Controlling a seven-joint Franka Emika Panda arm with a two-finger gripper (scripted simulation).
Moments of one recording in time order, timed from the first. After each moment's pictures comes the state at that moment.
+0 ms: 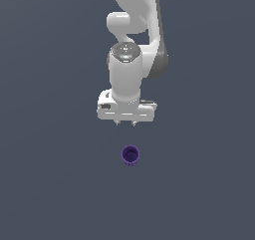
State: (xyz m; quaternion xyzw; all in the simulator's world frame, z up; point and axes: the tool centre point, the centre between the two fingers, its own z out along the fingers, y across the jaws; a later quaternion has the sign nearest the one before) arm 0.016 -0.007 0.178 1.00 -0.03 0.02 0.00
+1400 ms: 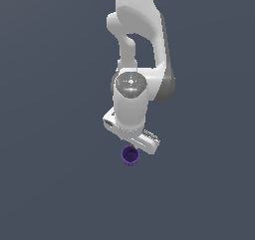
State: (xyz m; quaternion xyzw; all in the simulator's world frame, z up) arm 0.082 0.008 0.141 0.96 -0.28 0.01 0.00
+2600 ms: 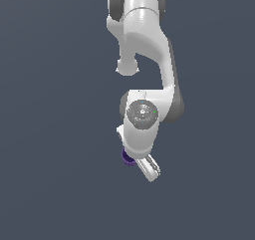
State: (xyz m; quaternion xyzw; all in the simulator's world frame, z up) arm 0.128 0.033 0.100 0.88 -0.48 0.00 0.00
